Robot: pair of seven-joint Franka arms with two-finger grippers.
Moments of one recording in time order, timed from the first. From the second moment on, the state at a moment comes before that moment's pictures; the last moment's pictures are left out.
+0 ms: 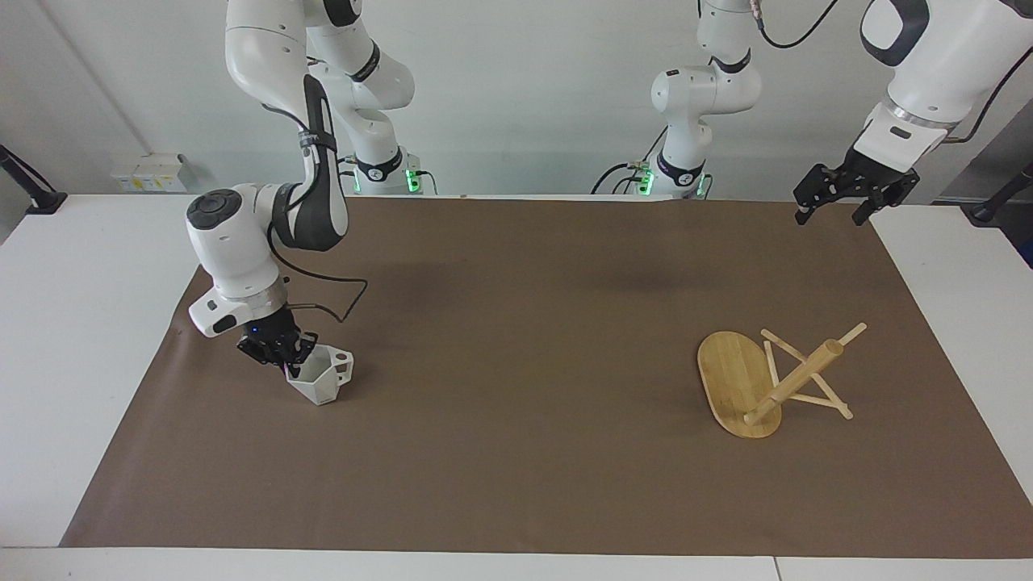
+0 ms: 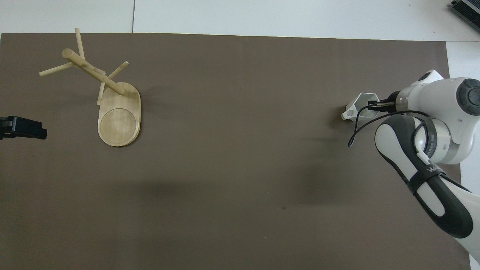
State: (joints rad) left arm 0.02 -0.10 -0.01 -1.71 -0.03 1.60 0.05; right arm -0.06 0.28 -0.01 -1.96 0.01 2.44 -0.06
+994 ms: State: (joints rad) left arm 0.02 -0.10 -0.02 -1.71 -0.04 1.63 -0.03; right arm -0.06 0.22 0.00 -1.84 0.01 2.20 -0.06
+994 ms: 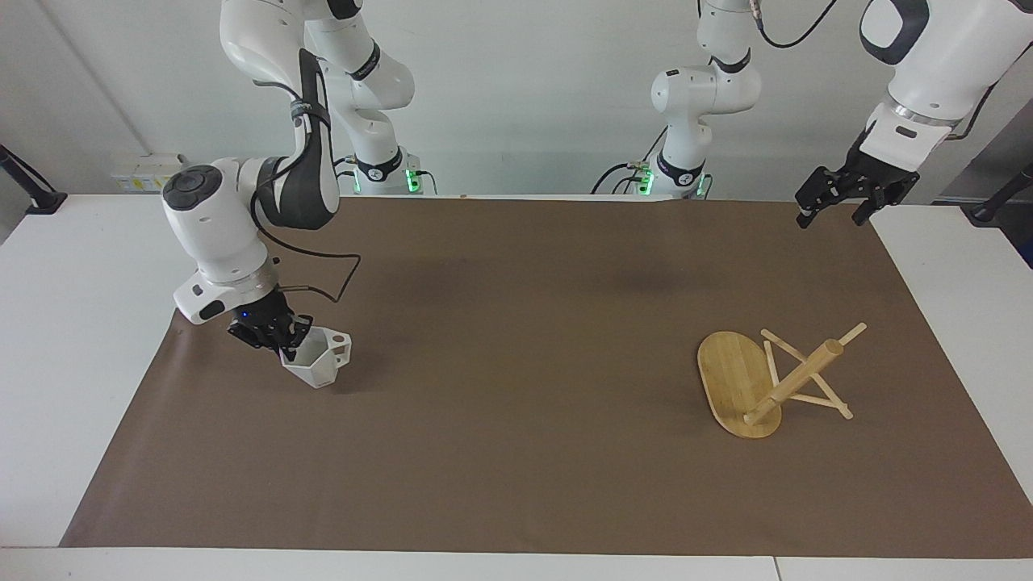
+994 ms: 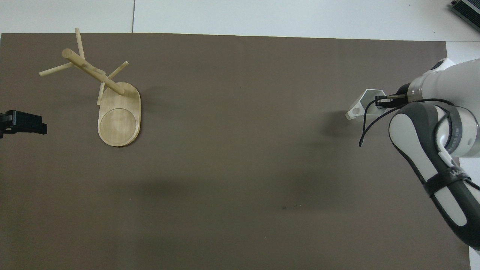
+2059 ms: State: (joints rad) left arm 0.02 -0.10 -0.02 -1.71 -0.11 1.63 -0.14; right arm -0.06 -0.03 0.00 -1.67 0.07 1.70 -0.06
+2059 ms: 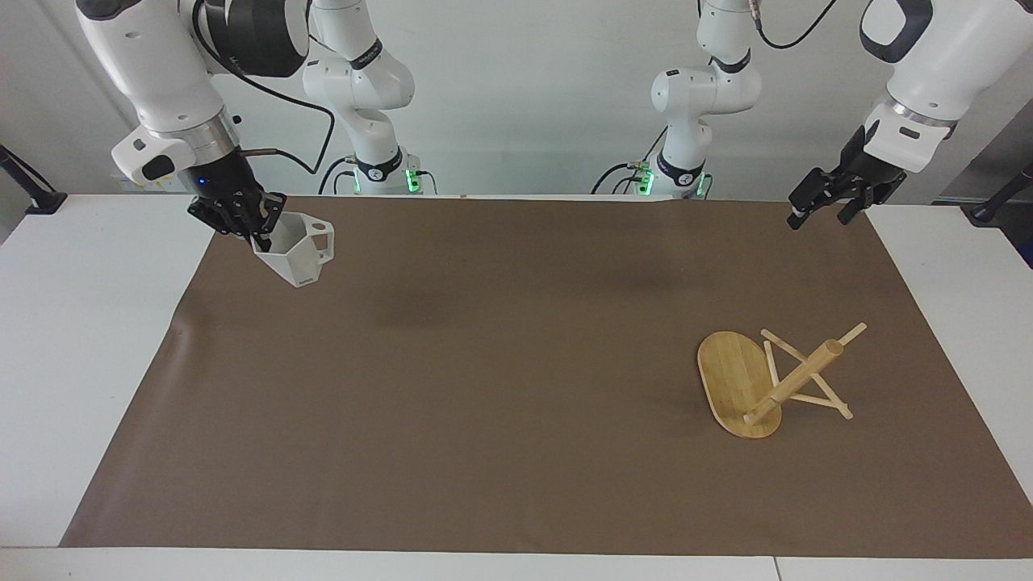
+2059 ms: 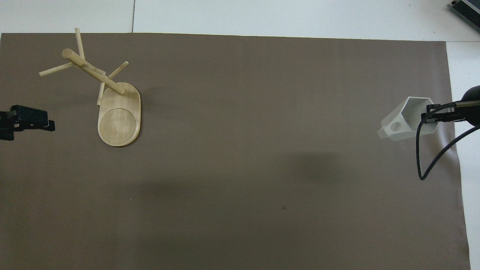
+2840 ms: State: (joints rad) left arm 0.02 -0.10 -0.02 -1.71 -0.12 1.59 -0.17; right arm -0.03 -0.03 0.08 -1.67 0.38 1.68 0.04
